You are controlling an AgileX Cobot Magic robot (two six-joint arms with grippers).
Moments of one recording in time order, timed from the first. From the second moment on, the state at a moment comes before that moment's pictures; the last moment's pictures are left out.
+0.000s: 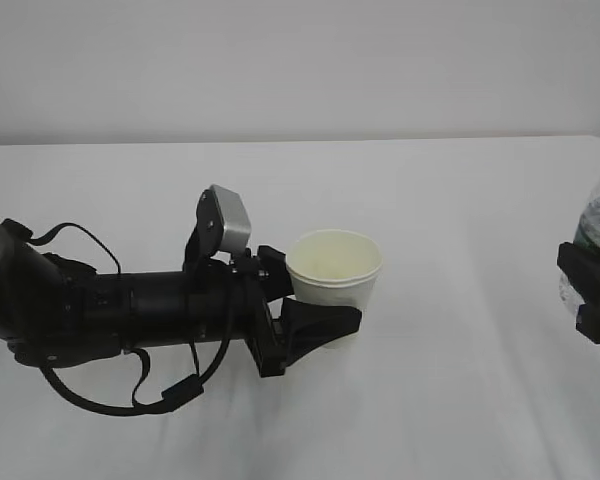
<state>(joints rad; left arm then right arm) -0.54 2.11 -0.84 0.90 -1.14 -0.50 0.02 1.36 -0.19 -0.21 -0.81 0.00</state>
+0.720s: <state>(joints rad) -0.70 2.11 -0.93 0.86 -1.12 -0.51 0.02 1.15 -0.19 -0.22 -0.53 0.00</state>
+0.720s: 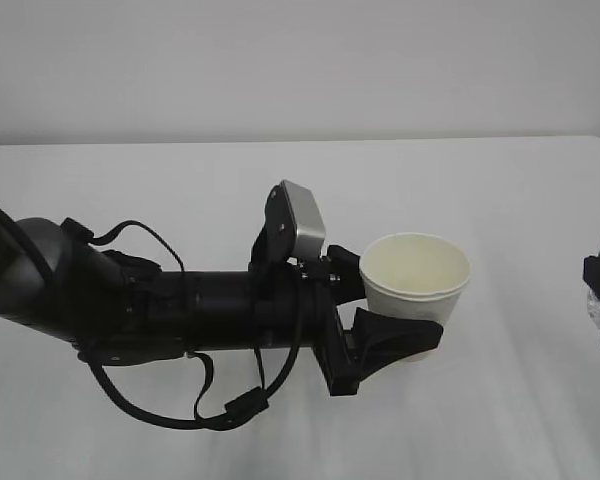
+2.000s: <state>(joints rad) -0.73 2.11 -0.96 0.98 -1.09 -0.64 0.02 1.15 -0.23 -0.22 -0.43 -0.38</state>
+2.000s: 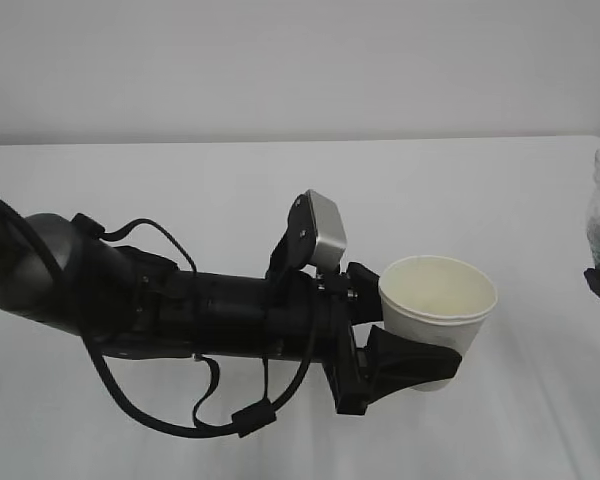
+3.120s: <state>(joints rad) -0.78 2.11 -1.03 0.99 -1.00 -0.64 0.02 1.15 -0.23 -0.22 -0.42 -0.74</state>
